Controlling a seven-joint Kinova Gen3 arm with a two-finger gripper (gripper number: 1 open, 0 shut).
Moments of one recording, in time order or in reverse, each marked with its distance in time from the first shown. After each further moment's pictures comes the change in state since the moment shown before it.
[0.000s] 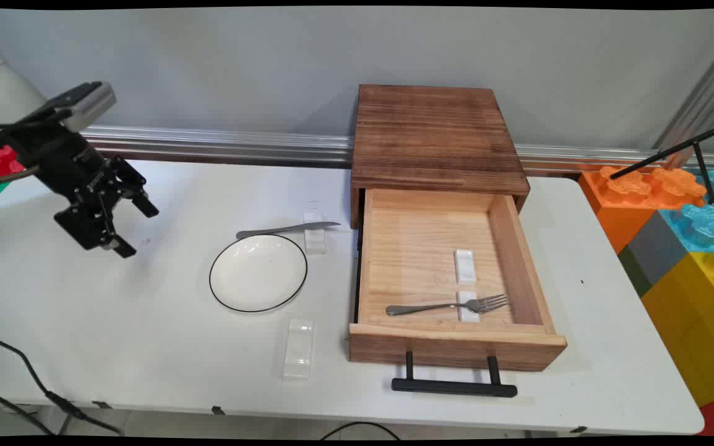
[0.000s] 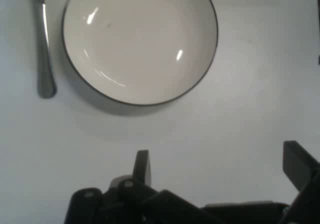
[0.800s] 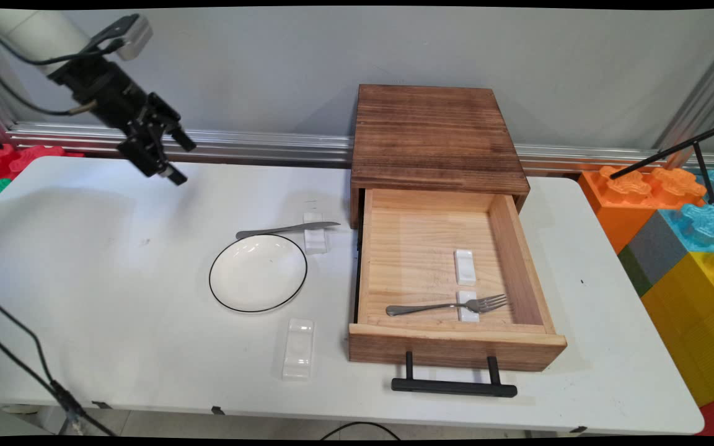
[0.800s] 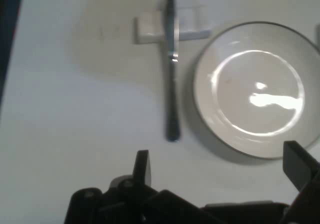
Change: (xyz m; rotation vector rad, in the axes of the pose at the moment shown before) arm 0.039 -0.085 -0.025 0.144 0.071 -0.036
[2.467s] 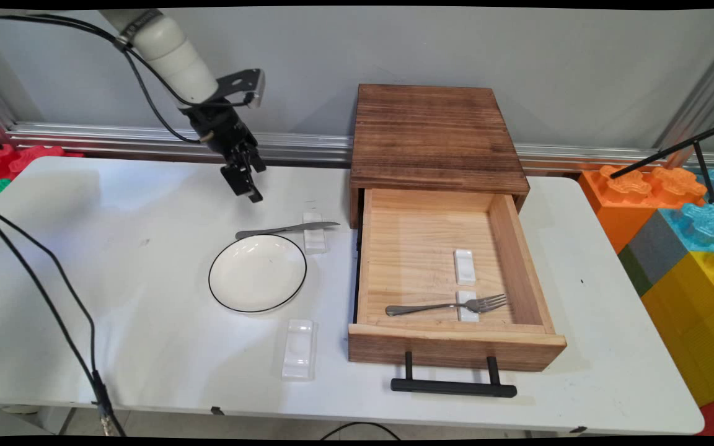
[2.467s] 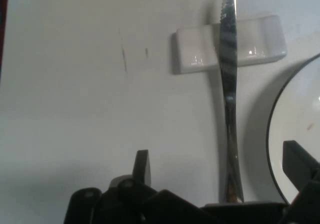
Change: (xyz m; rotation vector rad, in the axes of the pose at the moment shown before) arm 0.080 -0.056 0.140 -0.026 -0.146 0.043
